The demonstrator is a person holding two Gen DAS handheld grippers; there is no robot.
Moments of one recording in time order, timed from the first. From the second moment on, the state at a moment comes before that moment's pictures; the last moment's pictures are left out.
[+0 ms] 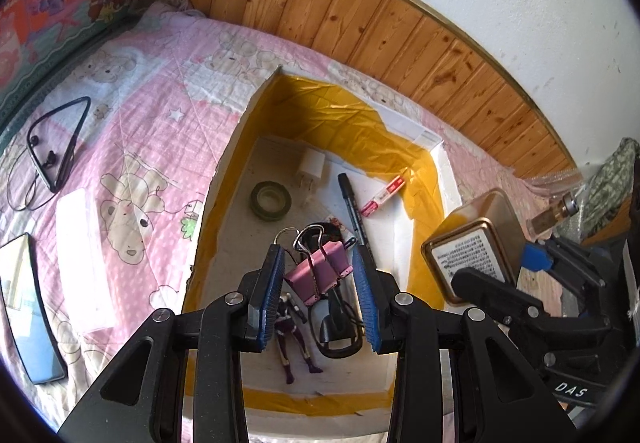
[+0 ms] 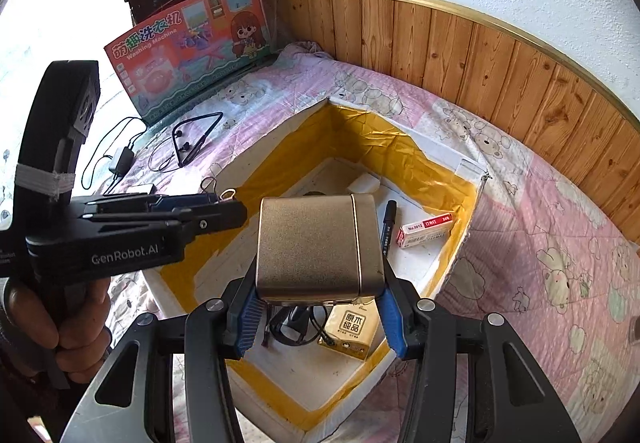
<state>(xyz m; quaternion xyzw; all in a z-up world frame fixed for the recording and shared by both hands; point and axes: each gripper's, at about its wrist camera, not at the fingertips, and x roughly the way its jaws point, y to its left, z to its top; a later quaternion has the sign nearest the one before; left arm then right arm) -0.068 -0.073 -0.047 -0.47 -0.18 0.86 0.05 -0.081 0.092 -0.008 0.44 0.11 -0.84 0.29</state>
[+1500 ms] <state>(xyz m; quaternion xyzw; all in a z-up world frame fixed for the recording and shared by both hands) -0.124 -0.067 -0.090 -0.55 -0.16 0.81 0.06 -0.237 -0.015 -0.082 0.52 0.19 -0.79 0.27</state>
